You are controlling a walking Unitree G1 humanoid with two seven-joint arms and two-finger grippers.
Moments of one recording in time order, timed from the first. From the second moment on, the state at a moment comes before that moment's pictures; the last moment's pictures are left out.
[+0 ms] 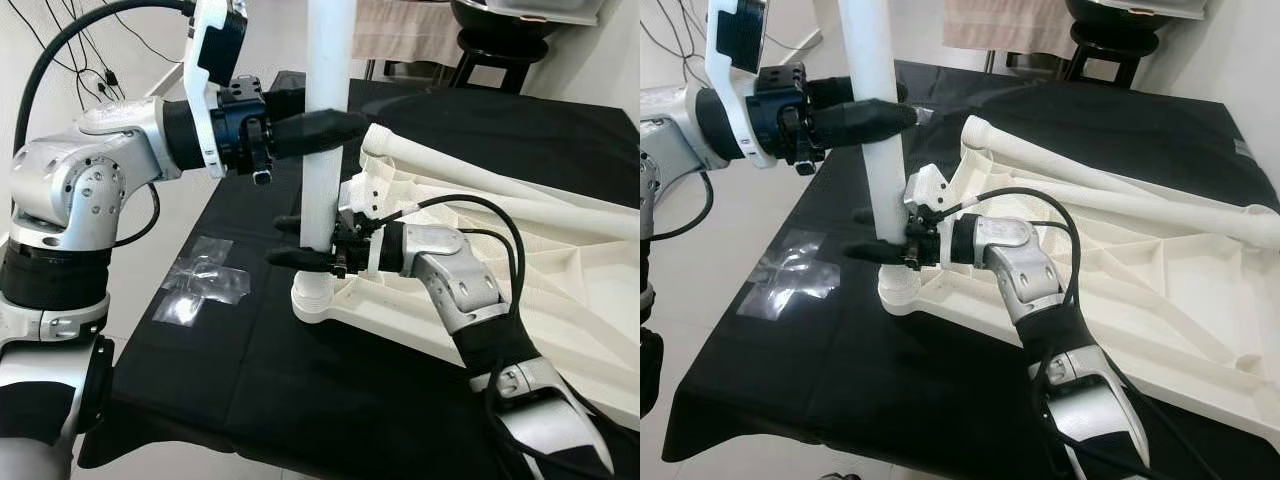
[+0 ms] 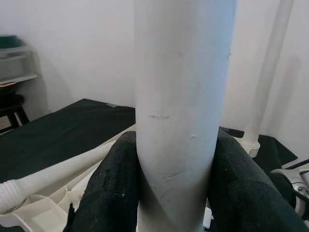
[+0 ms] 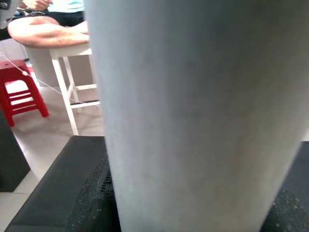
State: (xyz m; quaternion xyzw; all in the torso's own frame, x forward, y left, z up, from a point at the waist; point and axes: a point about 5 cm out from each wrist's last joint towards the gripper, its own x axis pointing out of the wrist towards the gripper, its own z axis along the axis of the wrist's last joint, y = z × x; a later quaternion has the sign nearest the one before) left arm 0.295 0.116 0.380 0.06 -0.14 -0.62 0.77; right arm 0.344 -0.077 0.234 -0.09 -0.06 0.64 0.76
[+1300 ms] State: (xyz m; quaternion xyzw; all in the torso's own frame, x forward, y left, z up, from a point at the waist) left arm 0.310 0.119 0.366 0.04 -0.12 -0.59 0.80; right arm 0.307 -0.040 0.200 -0.03 -0.05 0.20 0.98
